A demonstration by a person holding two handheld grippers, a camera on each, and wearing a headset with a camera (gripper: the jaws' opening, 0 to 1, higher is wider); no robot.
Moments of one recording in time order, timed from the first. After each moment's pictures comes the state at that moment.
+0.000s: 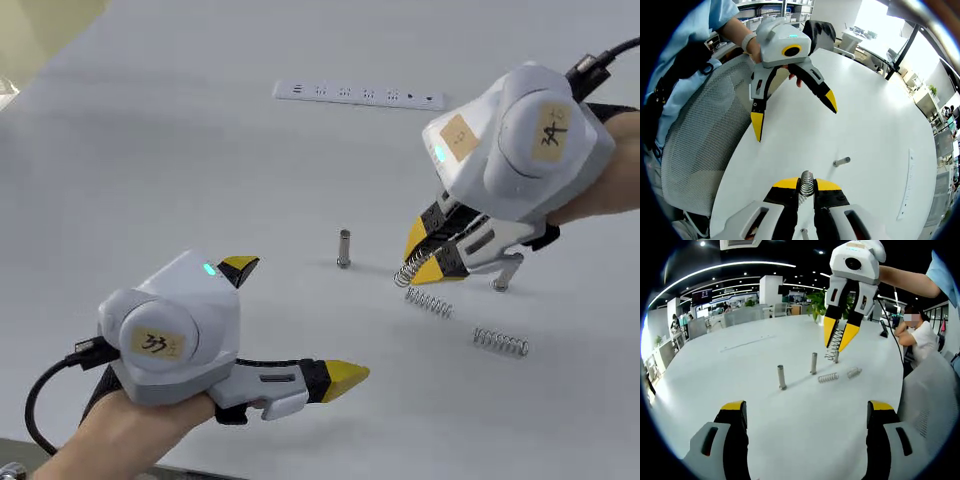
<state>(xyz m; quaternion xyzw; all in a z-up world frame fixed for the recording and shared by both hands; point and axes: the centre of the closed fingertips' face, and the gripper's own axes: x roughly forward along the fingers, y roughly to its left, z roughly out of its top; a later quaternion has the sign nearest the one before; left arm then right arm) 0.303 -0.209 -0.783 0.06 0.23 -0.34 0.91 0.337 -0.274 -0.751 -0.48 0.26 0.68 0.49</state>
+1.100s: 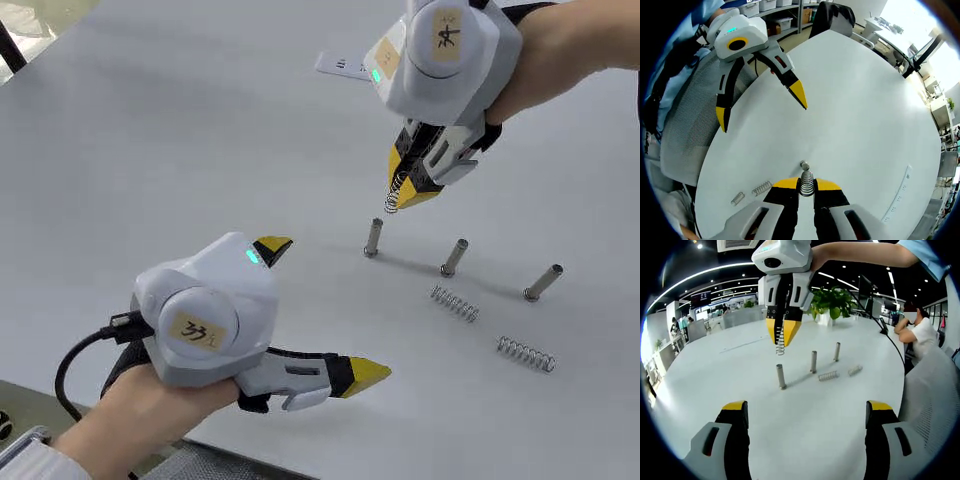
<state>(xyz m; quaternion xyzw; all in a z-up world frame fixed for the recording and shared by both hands) 0.306 -0.211 -0.787 0.07 0.23 -0.34 0.91 0.392 -0.231 -0.760 -0.56 0.28 0.68 0.39</state>
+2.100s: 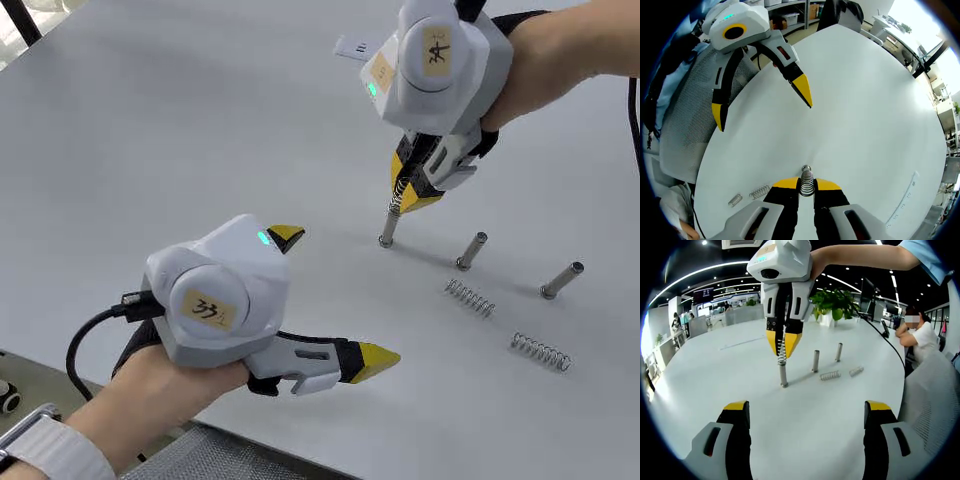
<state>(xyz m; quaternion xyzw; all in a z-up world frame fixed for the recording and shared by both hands) 0.308 -0.207 -0.789 0.05 0.23 -0.33 0.91 0.394 -0.223 -0.787 -0.57 0.29 0.68 0.36</state>
